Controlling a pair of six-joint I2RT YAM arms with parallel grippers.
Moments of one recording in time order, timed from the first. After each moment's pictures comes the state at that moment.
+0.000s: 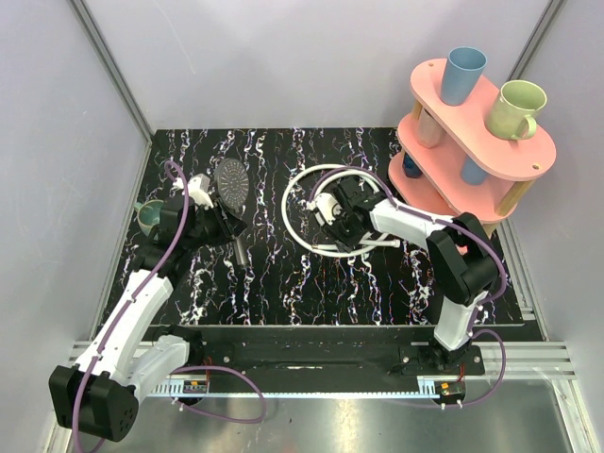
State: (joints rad) left arm -0.23 0.90 0.75 -0.36 0.26 -0.55; right arm 0.60 1.83 1.22 -0.54 -0.13 -0.34
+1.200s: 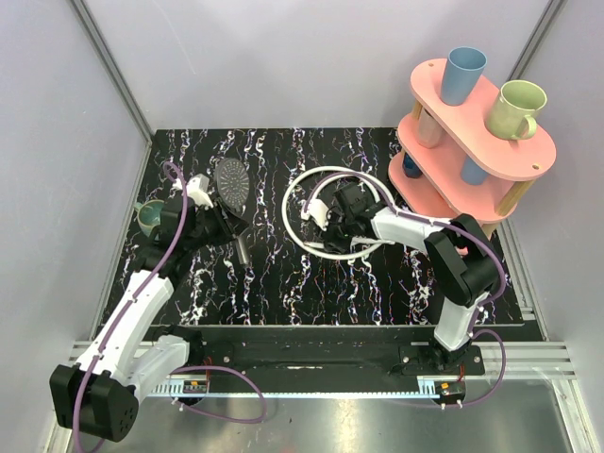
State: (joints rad) left arm -0.22 0.90 0.74 -0.33 0.27 -0.58; right arm 0.60 1.82 1.12 -0.34 -0.34 -0.62
